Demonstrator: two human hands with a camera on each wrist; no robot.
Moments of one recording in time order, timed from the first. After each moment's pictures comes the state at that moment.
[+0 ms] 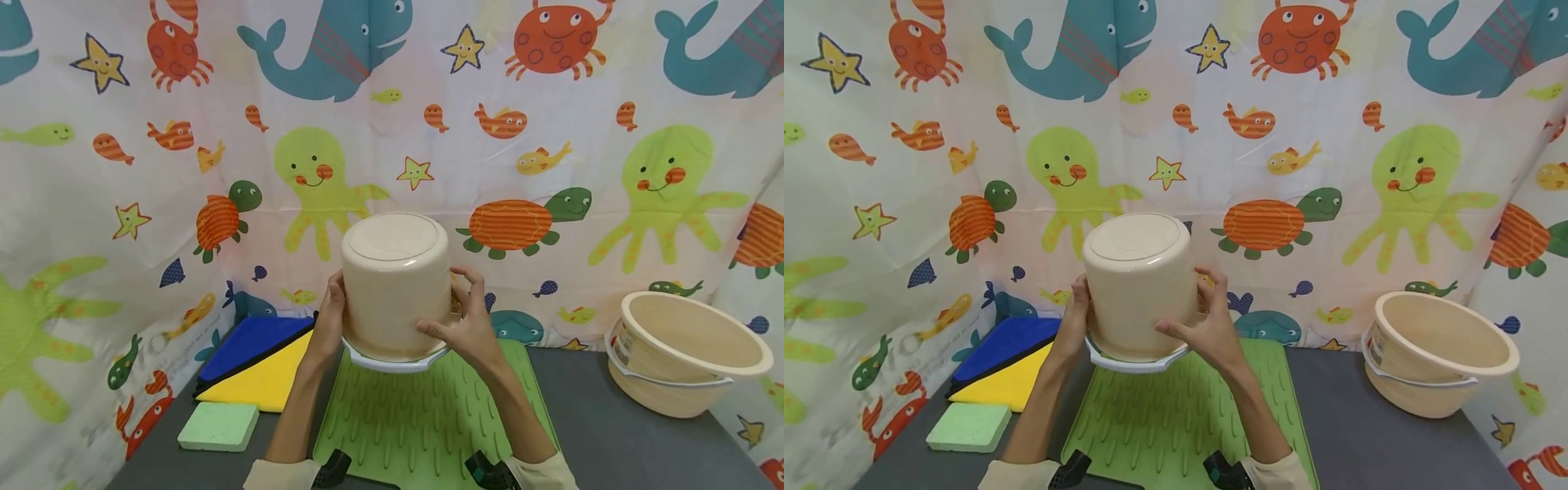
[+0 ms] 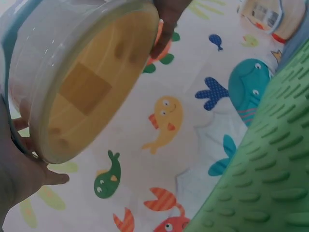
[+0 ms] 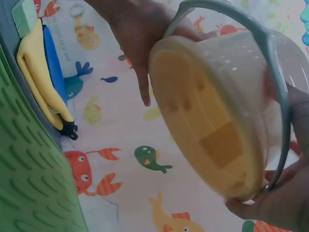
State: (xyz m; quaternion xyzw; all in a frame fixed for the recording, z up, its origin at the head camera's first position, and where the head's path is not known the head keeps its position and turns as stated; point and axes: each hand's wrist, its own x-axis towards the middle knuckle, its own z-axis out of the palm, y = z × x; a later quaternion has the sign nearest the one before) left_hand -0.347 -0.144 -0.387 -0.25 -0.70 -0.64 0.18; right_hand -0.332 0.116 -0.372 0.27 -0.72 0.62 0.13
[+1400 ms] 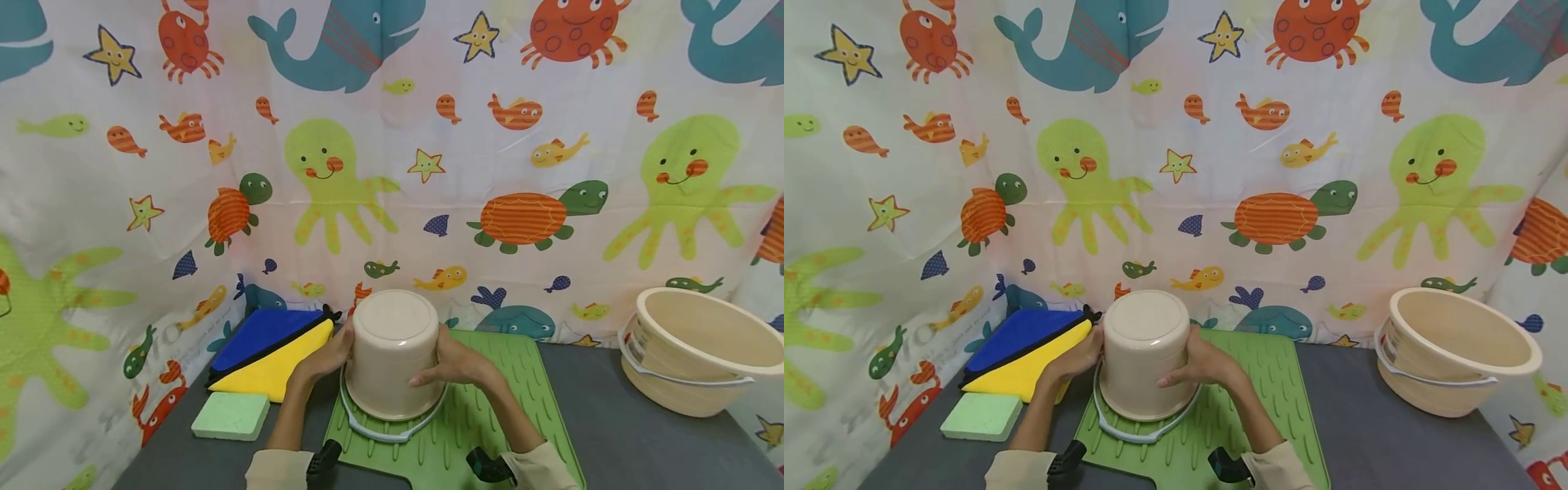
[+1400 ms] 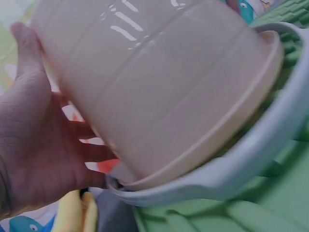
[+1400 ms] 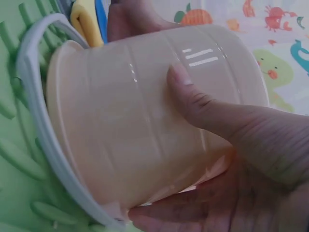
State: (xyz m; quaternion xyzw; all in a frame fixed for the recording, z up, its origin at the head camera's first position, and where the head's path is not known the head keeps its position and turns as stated) left_hand -0.385 -0.197 -0.483 -0.27 -0.80 -0.53 -0.08; right_hand -0.355 0.104 -0.429 0.30 -0.82 0.47 -0.13
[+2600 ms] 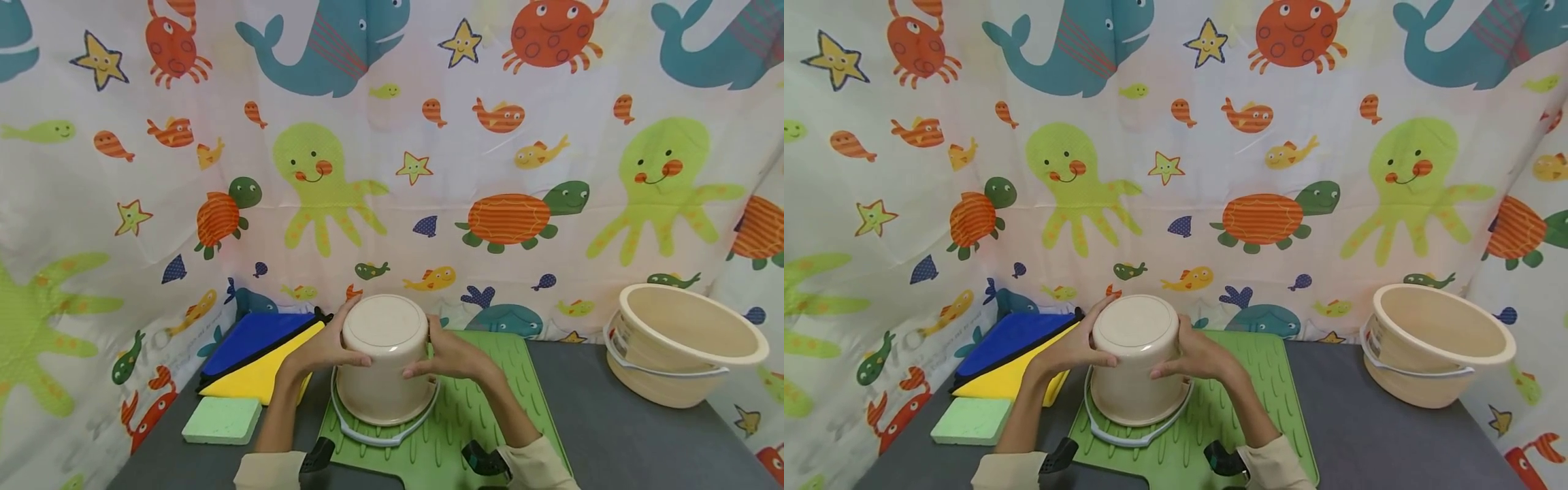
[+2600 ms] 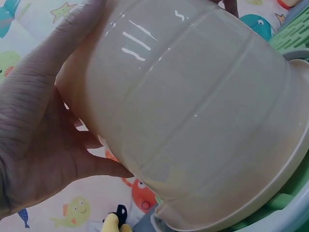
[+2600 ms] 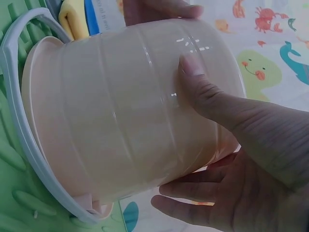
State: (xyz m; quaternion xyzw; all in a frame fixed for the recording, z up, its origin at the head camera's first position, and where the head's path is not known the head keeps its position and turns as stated) left_hand -0.365 -0.186 -0.435 -0.28 -0.79 -0.55 -0.07; right_hand -0.353 0.114 -0.414 0.36 -0.82 0.44 -0.10
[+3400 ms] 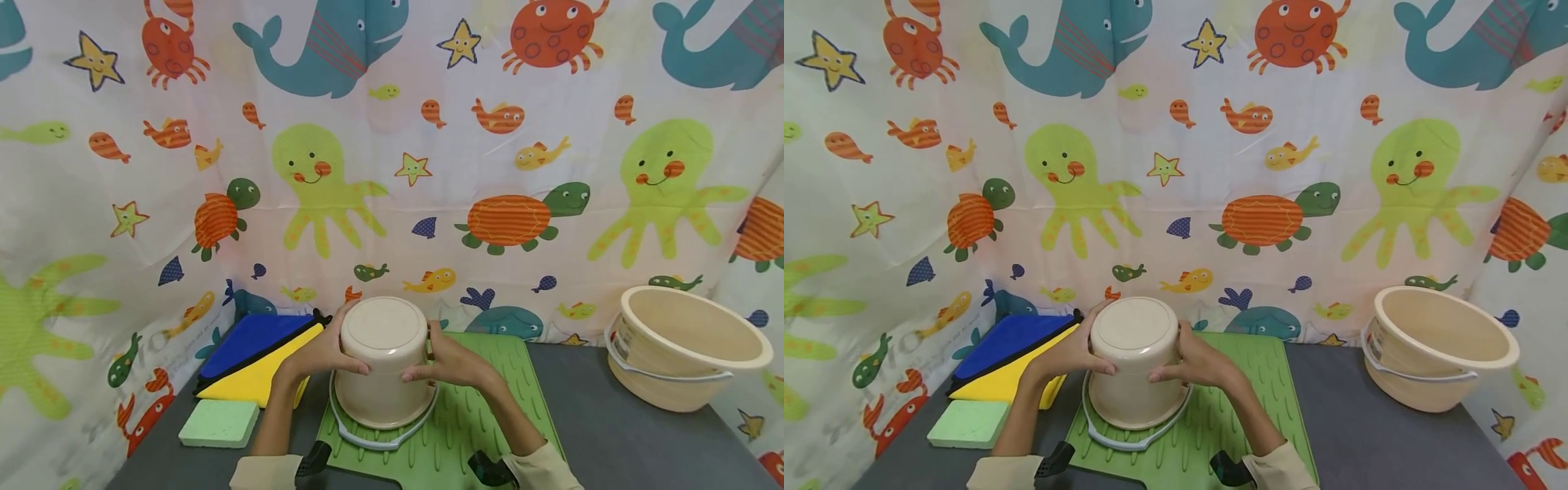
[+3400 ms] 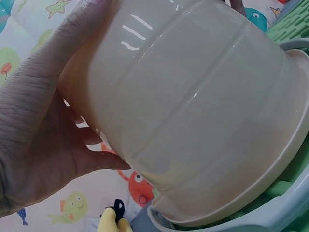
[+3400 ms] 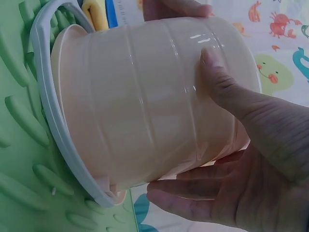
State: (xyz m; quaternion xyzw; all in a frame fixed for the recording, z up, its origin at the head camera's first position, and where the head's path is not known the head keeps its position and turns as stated) left_hand -0.367 -0.188 -0.442 -0.30 -0.77 -0.55 -0.08; right_hand -0.352 0.116 -0.424 0.32 -0.83 0.44 -0.11
